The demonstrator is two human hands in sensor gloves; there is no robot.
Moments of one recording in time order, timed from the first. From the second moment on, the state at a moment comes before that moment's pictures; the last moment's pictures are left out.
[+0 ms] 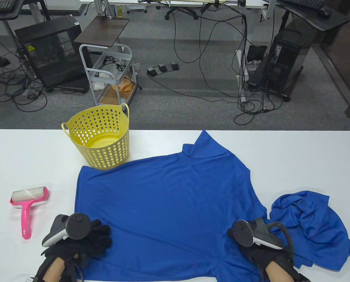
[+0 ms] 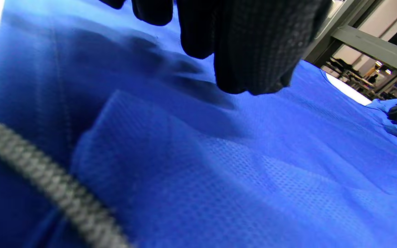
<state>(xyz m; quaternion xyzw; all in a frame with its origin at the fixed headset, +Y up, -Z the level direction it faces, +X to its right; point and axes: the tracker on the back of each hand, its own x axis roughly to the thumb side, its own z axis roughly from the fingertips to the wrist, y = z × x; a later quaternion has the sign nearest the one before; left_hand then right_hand) -0.313 -0.757 -0.317 -0.24 -0.17 0.16 0.94 0.203 -0.735 -0.303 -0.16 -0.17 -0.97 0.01</state>
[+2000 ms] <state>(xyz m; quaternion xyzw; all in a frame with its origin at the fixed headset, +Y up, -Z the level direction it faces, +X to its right) -0.354 -0.587 -0.335 -0.03 -0.28 0.59 0.76 0.240 -0.537 -0.380 -0.28 -0.06 -0.82 -0.49</state>
